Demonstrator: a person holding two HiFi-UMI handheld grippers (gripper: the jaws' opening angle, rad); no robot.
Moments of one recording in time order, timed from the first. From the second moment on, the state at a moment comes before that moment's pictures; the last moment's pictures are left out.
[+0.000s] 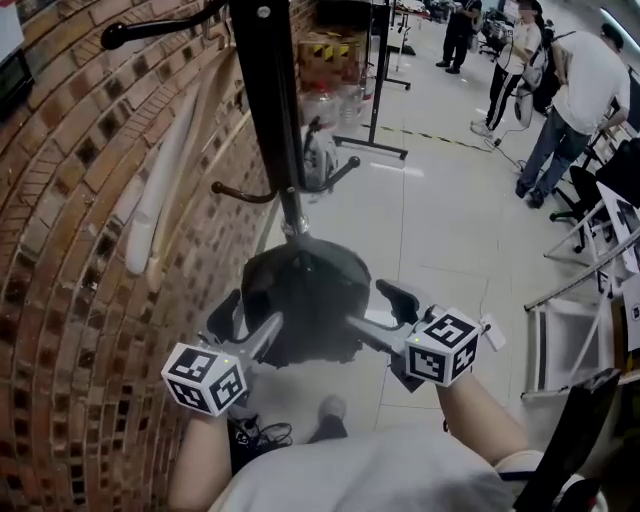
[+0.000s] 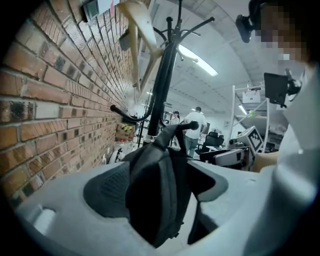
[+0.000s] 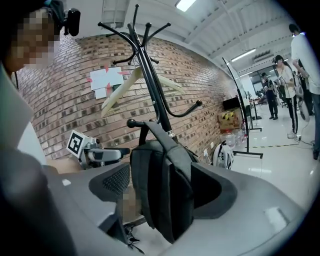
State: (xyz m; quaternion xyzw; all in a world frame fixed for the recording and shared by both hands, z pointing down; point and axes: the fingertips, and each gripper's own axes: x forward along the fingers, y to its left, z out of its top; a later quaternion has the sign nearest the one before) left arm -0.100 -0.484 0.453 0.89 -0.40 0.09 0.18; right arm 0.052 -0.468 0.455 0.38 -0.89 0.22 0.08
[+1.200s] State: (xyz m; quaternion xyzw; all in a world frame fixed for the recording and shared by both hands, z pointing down) left arm -0.084 -0.523 0.477 0.91 -0.34 0.11 0.21; right arm 0.039 -0.524 0.510 0.37 -0.89 0.23 0.14
